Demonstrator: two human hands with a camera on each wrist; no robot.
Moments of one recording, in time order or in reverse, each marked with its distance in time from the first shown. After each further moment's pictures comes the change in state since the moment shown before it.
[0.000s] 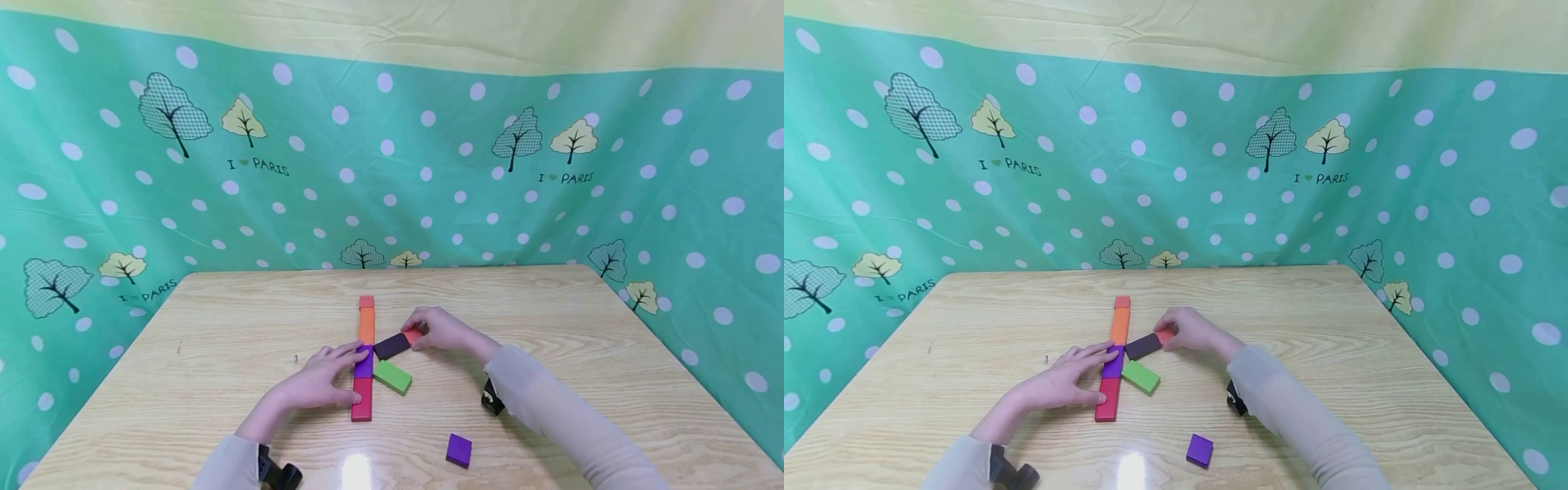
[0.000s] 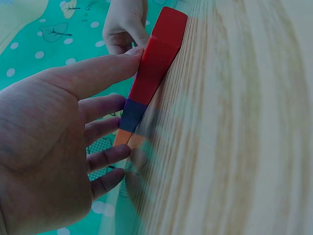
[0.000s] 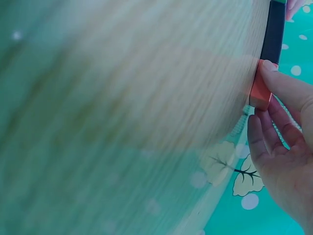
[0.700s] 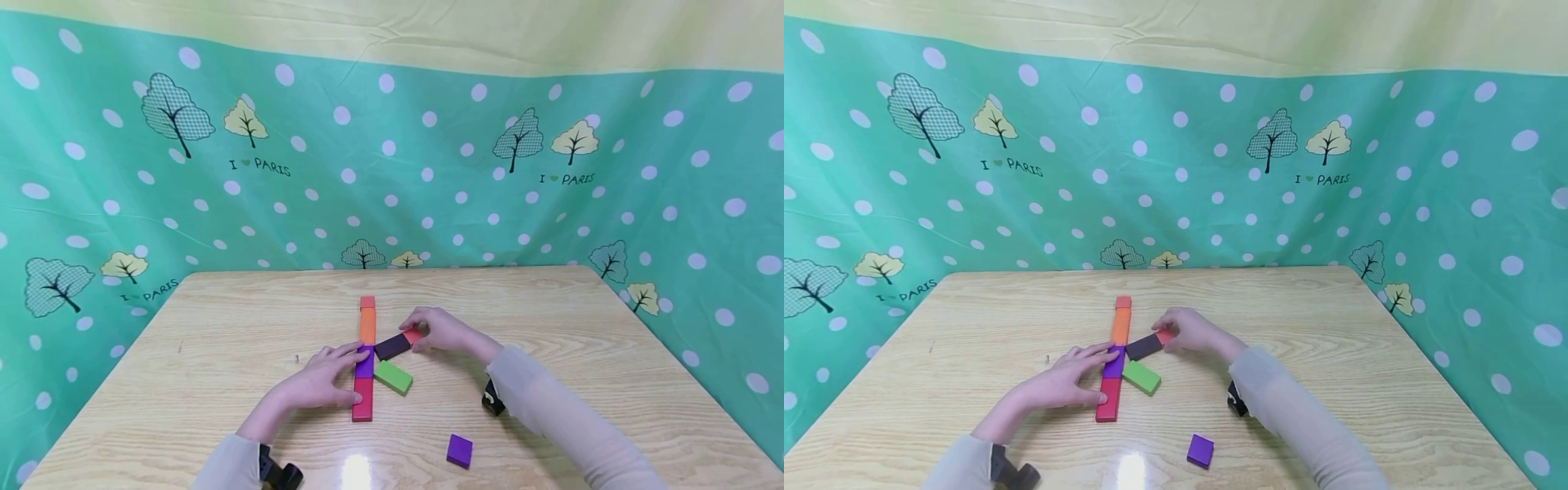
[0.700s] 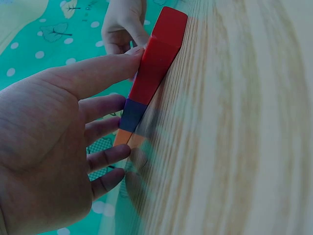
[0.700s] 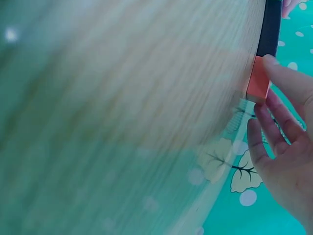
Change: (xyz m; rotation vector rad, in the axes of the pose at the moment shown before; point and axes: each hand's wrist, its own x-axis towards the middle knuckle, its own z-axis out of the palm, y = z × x) left_hand -0.001 -0.001 0.000 0.000 0.004 0.002; right_hand -0.002 0.000 -0.001 0.011 0.000 -0.057
